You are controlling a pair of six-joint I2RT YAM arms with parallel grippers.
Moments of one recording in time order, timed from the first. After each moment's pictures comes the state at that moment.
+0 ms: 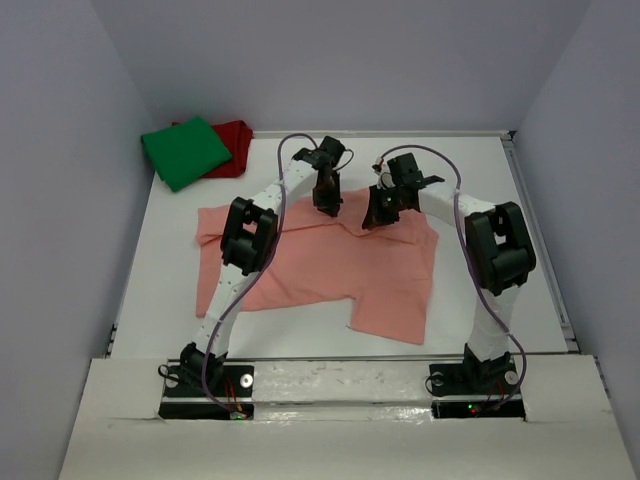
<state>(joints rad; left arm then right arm) -0.53 2.49 2.25 -0.93 0.08 -0.52 0.35 1.98 1.41 -0.40 -0.43 0.29</state>
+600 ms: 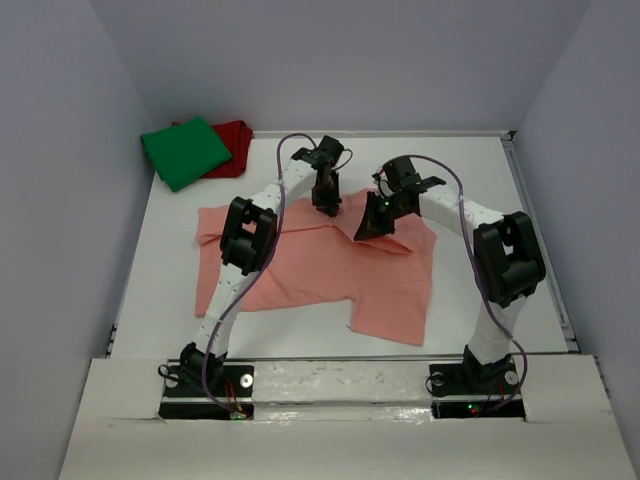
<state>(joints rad) -0.52 2.49 2.25 -0.93 0.08 -0.51 0.40 1.87 1.37 -0.55 -0.52 0.54</state>
